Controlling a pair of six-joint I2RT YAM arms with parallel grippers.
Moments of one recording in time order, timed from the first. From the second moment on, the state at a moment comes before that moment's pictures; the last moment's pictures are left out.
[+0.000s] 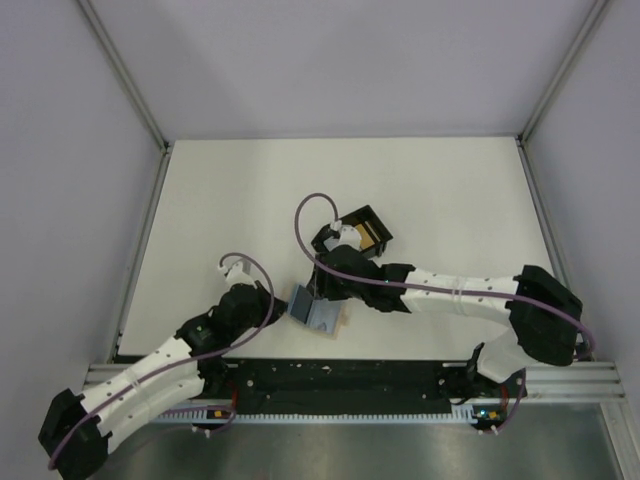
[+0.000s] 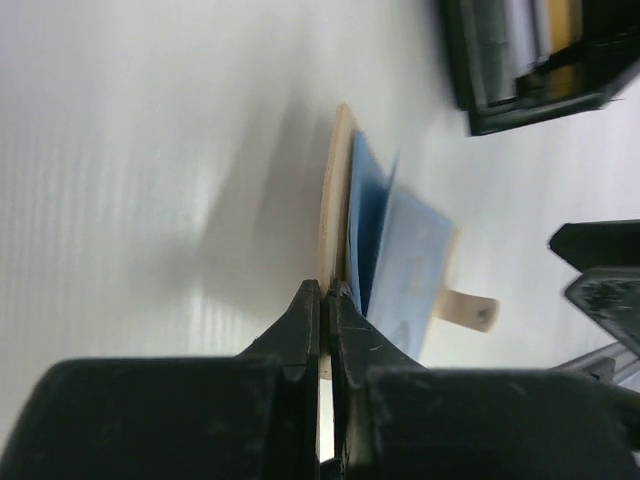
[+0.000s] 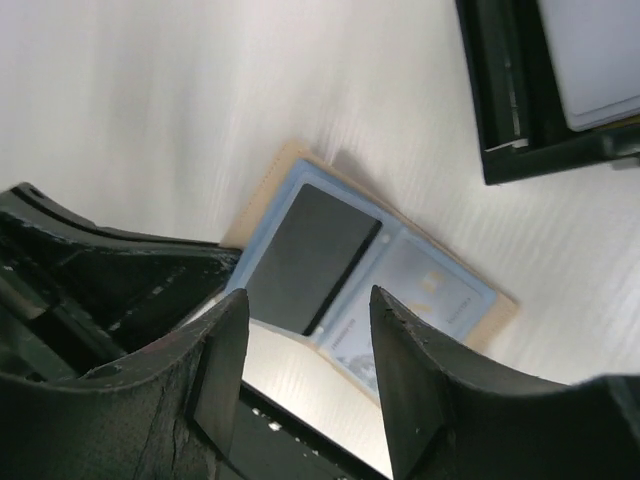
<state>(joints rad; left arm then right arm) -0.74 0.60 0.18 -0.23 -0.18 -1.07 1.11 1.54 0.96 -0.14 0.23 0.89</state>
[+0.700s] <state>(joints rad) -0.77 0.86 0.34 -0.12 0.16 -0.66 1.10 1.41 0.74 -0.21 0.22 0.78</state>
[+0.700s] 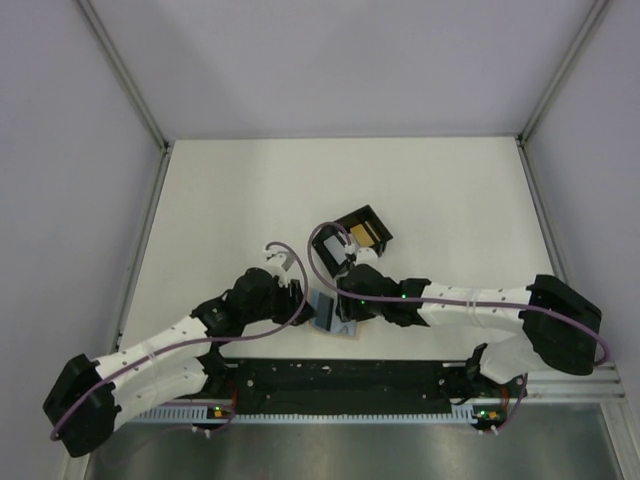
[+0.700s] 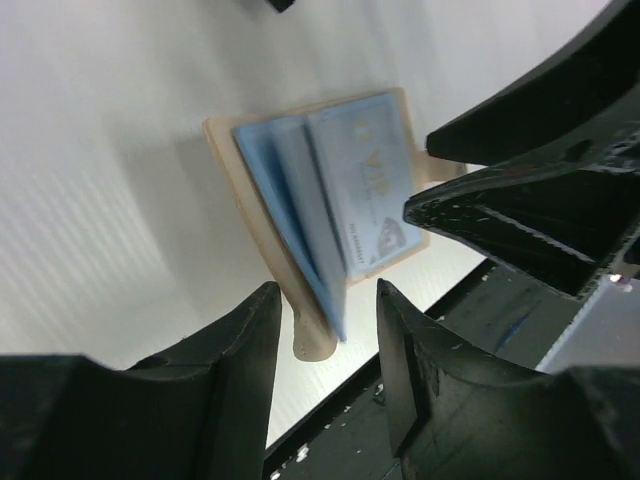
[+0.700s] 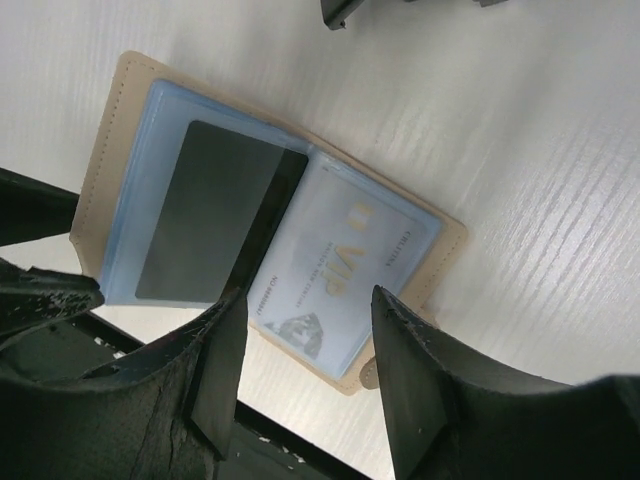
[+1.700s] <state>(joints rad) -0.98 1.33 0.50 0.22 0.38 -0.66 1.09 1.15 0.58 -0.36 0.37 0.93</state>
